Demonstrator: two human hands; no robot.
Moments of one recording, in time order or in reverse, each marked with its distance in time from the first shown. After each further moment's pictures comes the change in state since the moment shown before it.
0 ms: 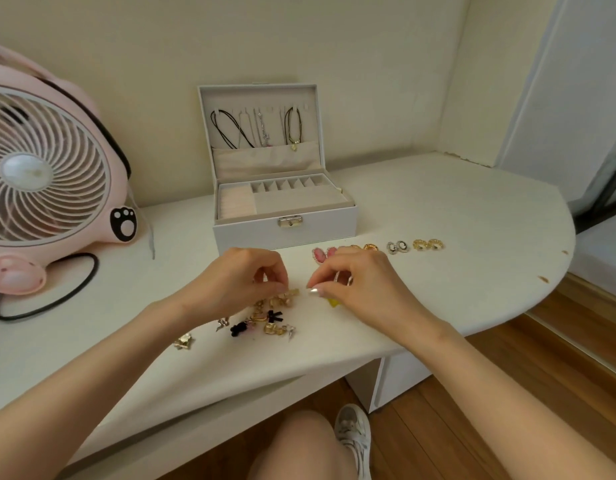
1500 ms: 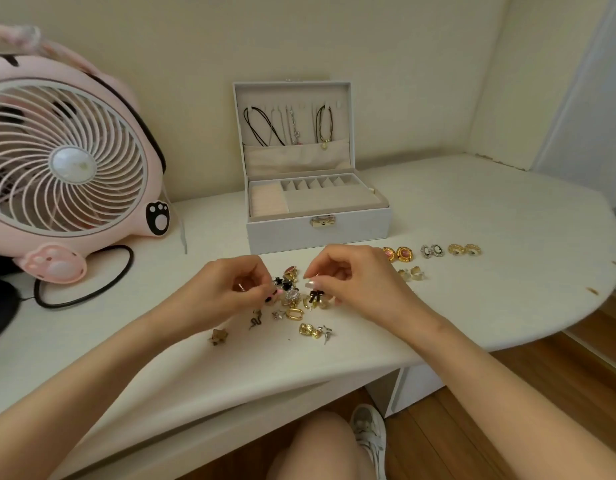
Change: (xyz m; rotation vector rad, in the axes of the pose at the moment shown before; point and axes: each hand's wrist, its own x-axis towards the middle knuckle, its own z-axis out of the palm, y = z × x) left_hand -0.044 -0.028 -0.017 -0.331 0.064 -0.192; right_hand 0.024 -0.020 0.030 0.140 -0.053 0.016
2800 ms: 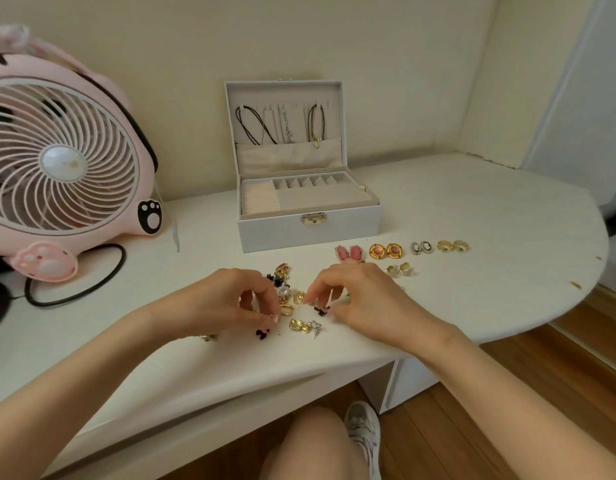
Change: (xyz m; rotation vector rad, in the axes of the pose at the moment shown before) left_hand 0.001 0.007 0.003 0.221 -0.270 0.028; right_hand -0.021 0.002 -0.010 -0.318 -0.173 -0.032
